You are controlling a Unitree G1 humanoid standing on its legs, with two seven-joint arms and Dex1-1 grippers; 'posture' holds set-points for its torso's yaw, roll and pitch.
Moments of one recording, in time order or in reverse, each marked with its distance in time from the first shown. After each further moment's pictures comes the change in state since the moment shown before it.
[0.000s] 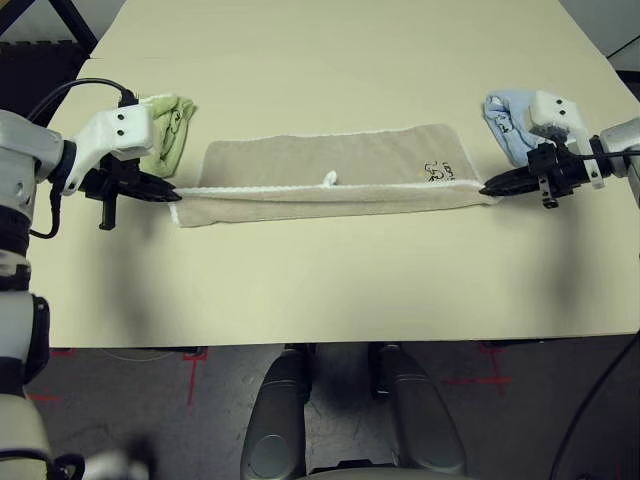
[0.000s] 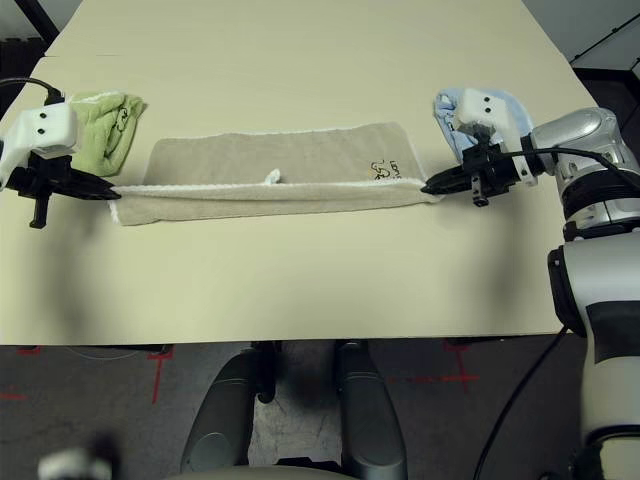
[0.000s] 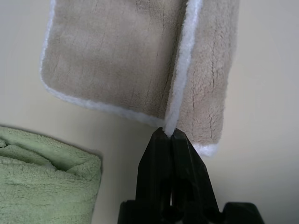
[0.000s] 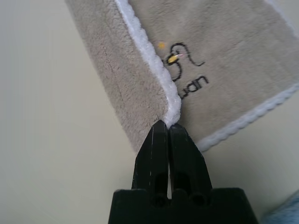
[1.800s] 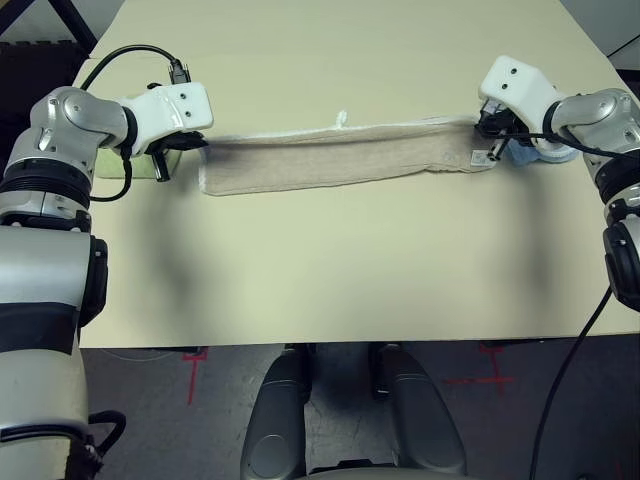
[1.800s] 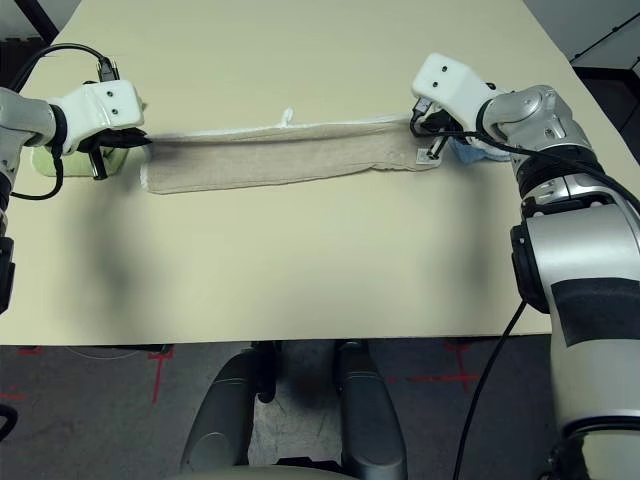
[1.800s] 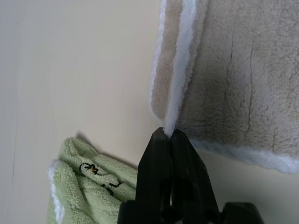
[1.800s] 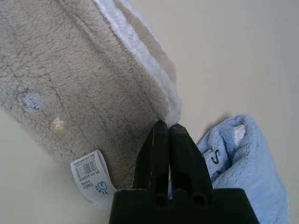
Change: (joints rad) left arm -0.179 -0.180 -0.031 0.236 0.273 -0.179 0.465; right arm -0.076 0.107 -0.018 0.021 -0.282 0.047 -0.620
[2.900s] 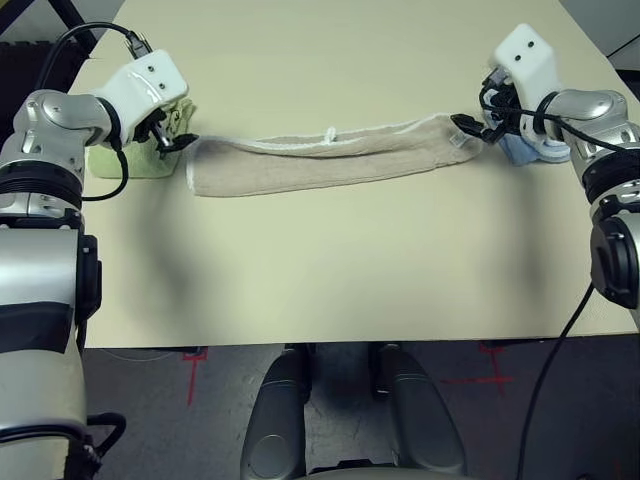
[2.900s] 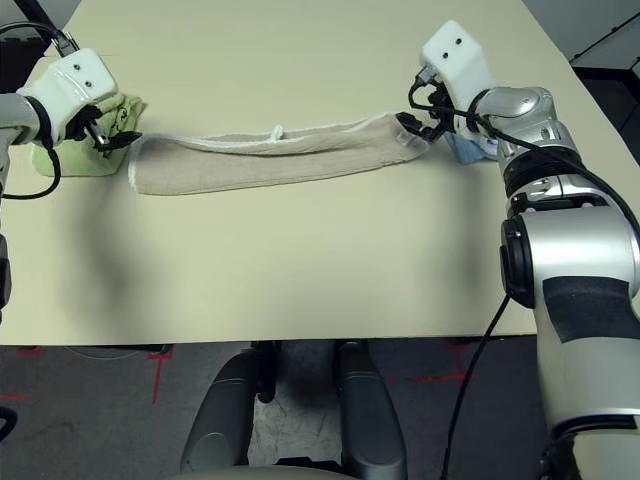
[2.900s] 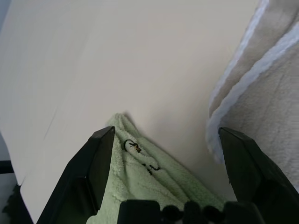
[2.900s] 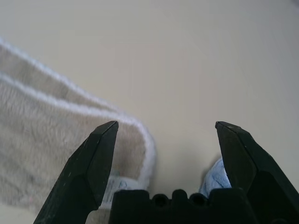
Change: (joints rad) left arm 0.019 0.012 0.161 0.011 -0.088 0.087 0.107; right arm -0.014 0.088 -0.251 0.006 0.170 0.030 -0.102
